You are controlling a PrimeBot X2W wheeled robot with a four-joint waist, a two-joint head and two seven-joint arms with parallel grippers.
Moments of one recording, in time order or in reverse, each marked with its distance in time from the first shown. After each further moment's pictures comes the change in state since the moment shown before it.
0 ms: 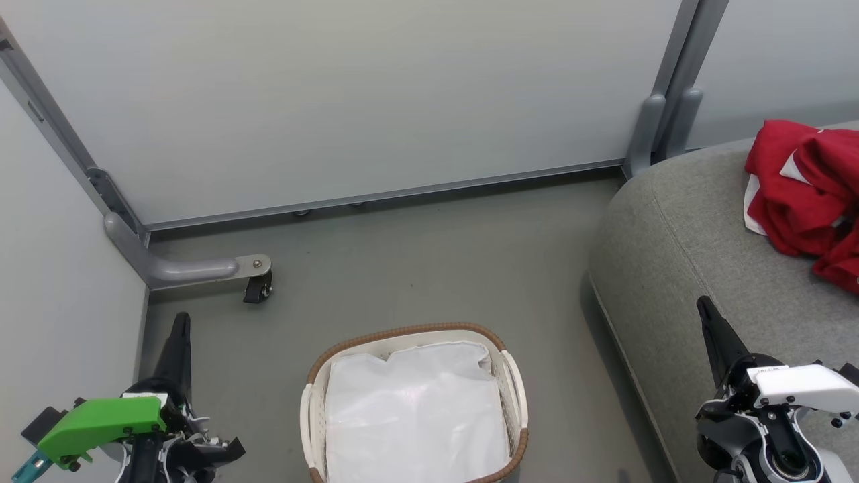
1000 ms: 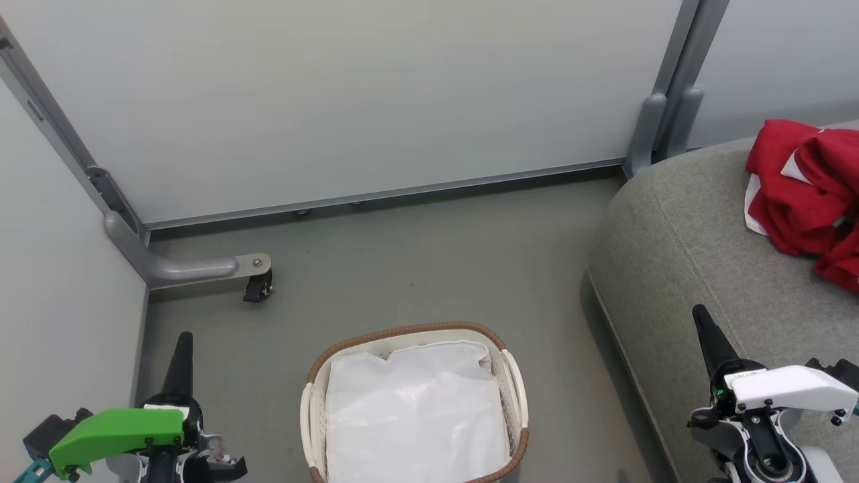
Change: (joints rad) left arm 0.022 -0.001 -0.014 0.033 0.201 0.001 -0.053; right arm -0.008 0.002 0.017 0.043 -0.208 0.000 -0.054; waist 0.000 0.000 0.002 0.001
